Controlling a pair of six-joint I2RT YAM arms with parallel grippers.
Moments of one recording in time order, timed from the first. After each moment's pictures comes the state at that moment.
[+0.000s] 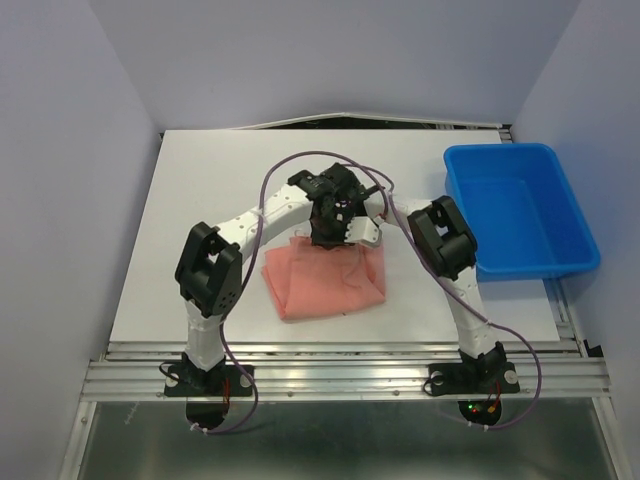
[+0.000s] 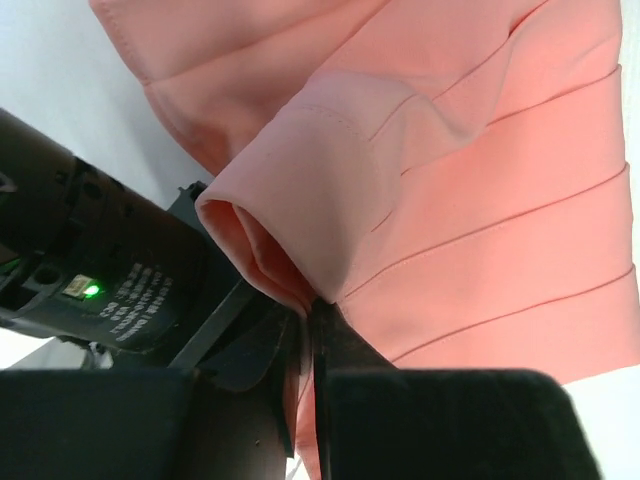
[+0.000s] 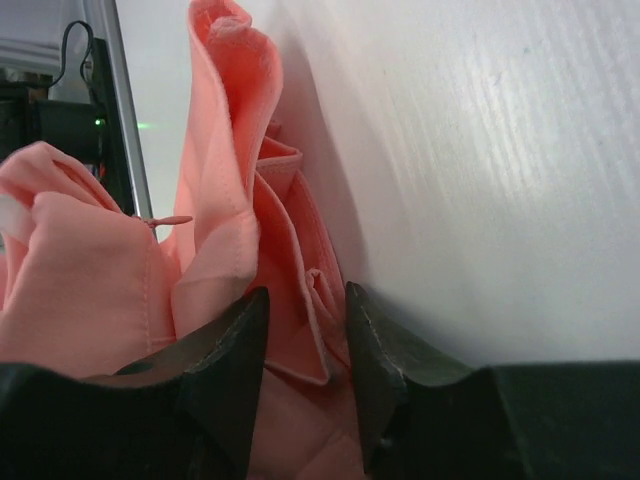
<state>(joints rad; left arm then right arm) -0.74 1.93 1.67 -1.05 0.29 1.05 0.57 2.34 1.69 -0.50 -0.97 -0.05</state>
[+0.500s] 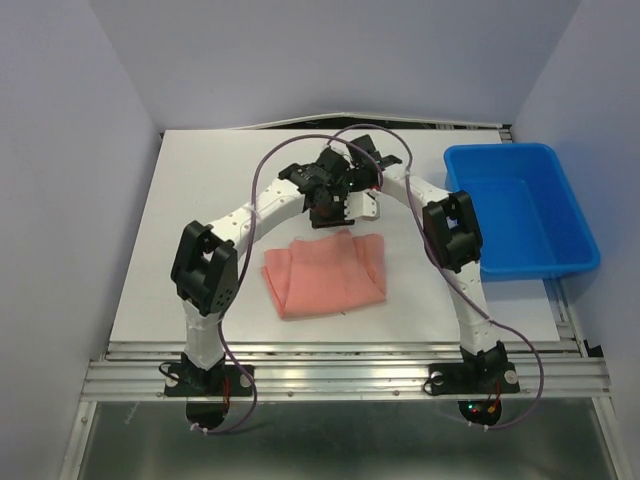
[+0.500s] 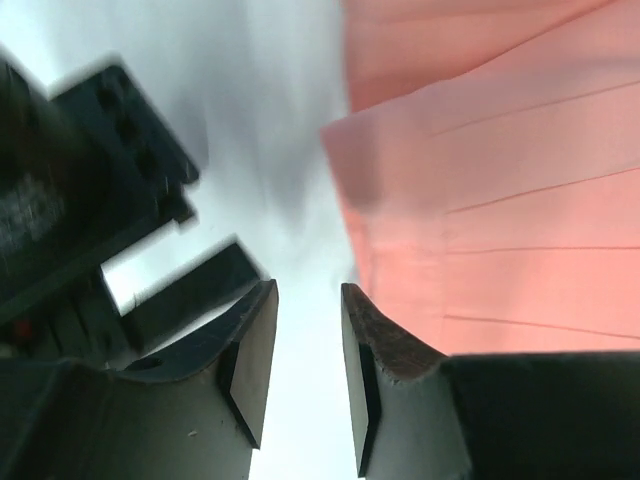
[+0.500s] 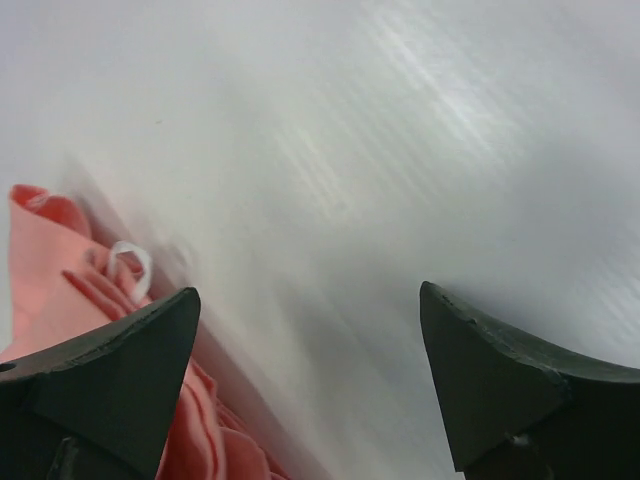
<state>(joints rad) -0.69 1.91 1.68 -0.86 0.17 0.93 0.47 2.39 1.99 -0.55 -0.67 -0.04</state>
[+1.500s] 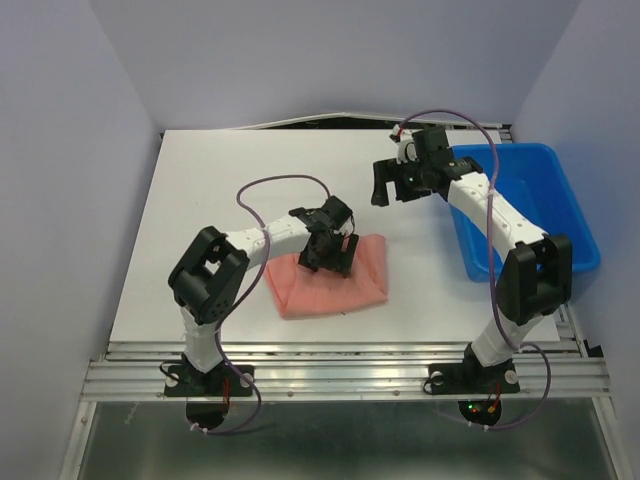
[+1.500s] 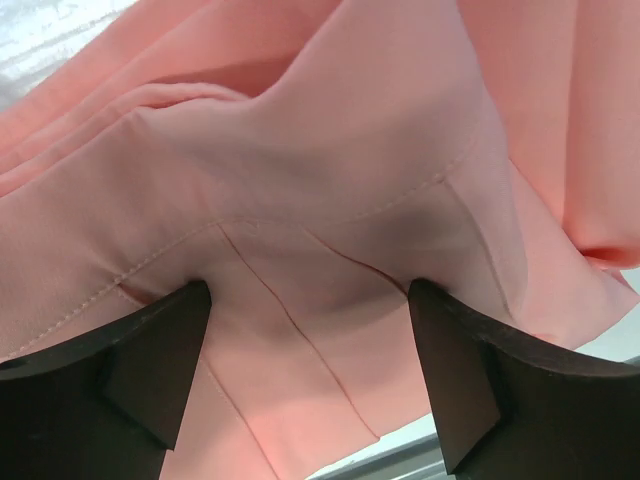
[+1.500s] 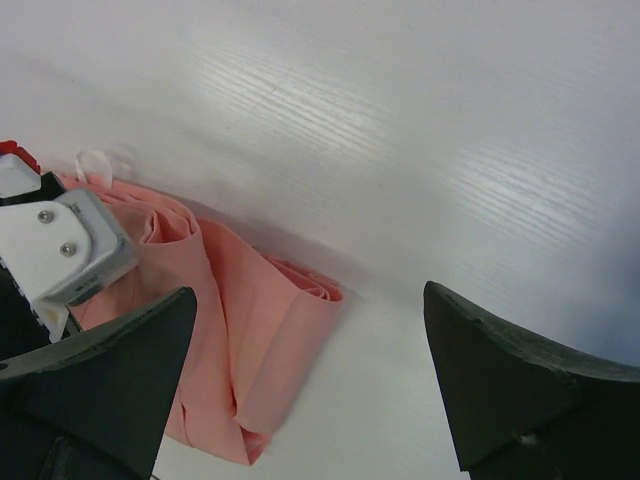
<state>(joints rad) -0.78 1.86 1.26 -0.60 0.03 -0.47 0.32 1.70 1.50 -0.62 -0.27 0.09</state>
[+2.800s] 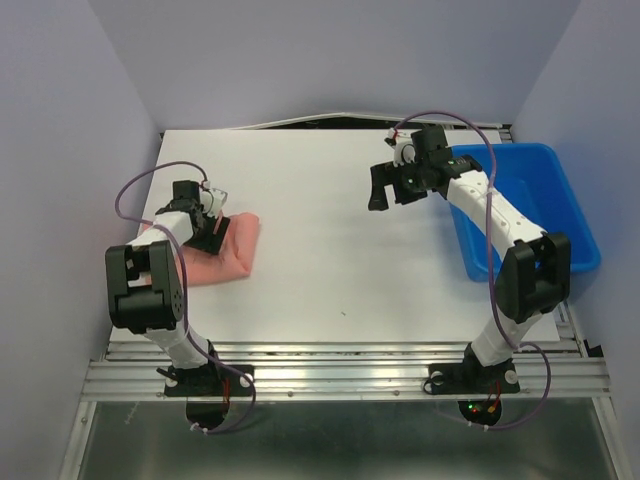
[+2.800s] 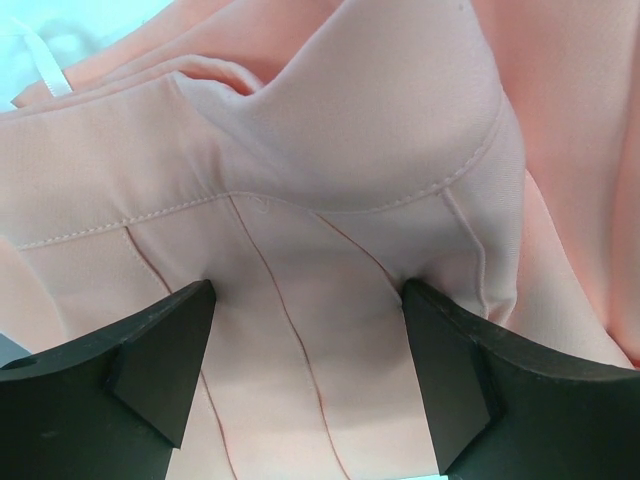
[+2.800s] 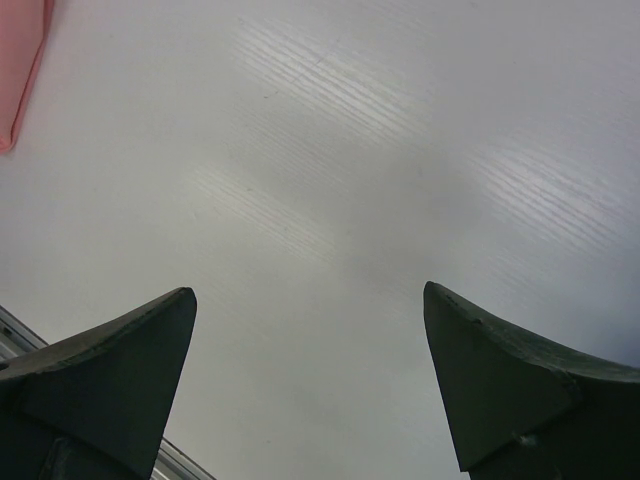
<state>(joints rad) 0.10 1.70 0.98 -0.44 -0.05 0.43 0.31 1.72 1.52 -0.67 -0.37 0.03</state>
